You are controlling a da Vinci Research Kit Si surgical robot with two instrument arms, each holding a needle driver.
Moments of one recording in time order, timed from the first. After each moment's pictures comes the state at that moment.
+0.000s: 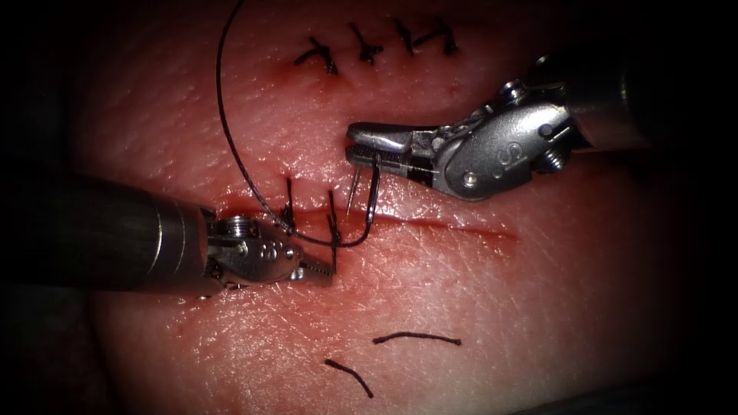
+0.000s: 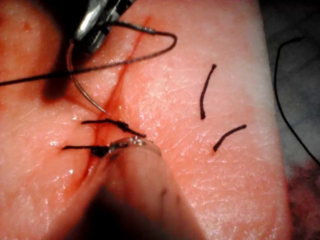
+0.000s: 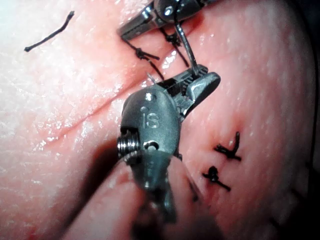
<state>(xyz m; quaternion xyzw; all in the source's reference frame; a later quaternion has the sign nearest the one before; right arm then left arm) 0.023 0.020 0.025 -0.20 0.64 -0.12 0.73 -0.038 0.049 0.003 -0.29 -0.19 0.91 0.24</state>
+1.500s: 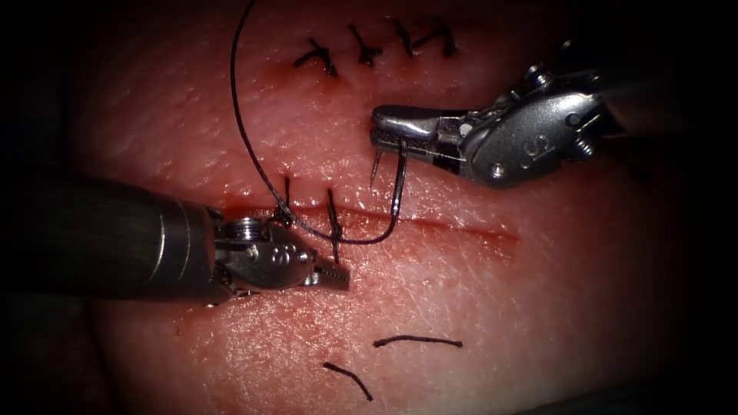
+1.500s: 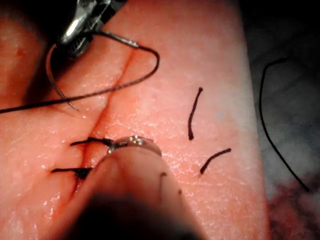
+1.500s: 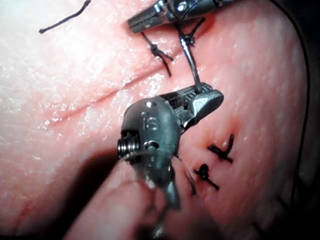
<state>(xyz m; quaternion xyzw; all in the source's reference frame) 0.021 0.022 0.024 -0.26 0.61 -0.18 0.72 -0.040 0.050 -0.001 -0.32 -0.19 0.90 0.24</state>
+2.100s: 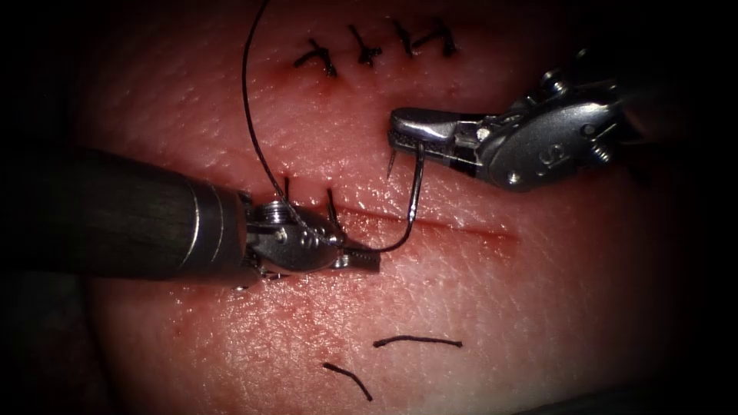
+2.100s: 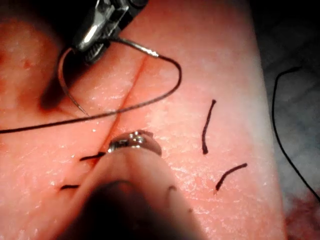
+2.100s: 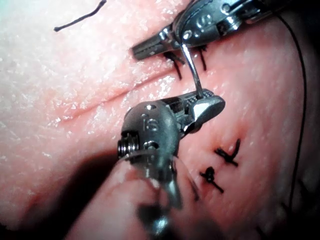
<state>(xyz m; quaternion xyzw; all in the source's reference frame) 0.020 0.021 0.024 -0.27 0.61 -0.19 0.72 -0.043 0.052 0.001 -0.34 -0.16 0.89 0.25</state>
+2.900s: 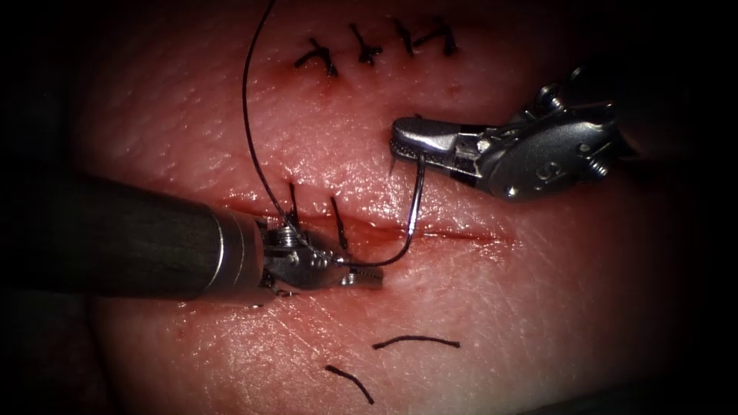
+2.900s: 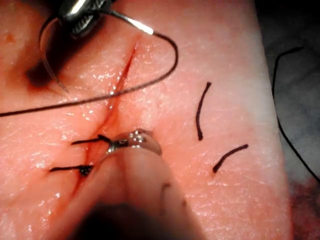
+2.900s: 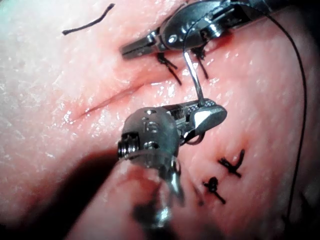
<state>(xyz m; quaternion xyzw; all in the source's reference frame) 0.020 0.020 0.025 -0.30 0.60 -0.22 0.71 -0.042 0.048 0.005 -0.34 -0.17 0.89 0.24</state>
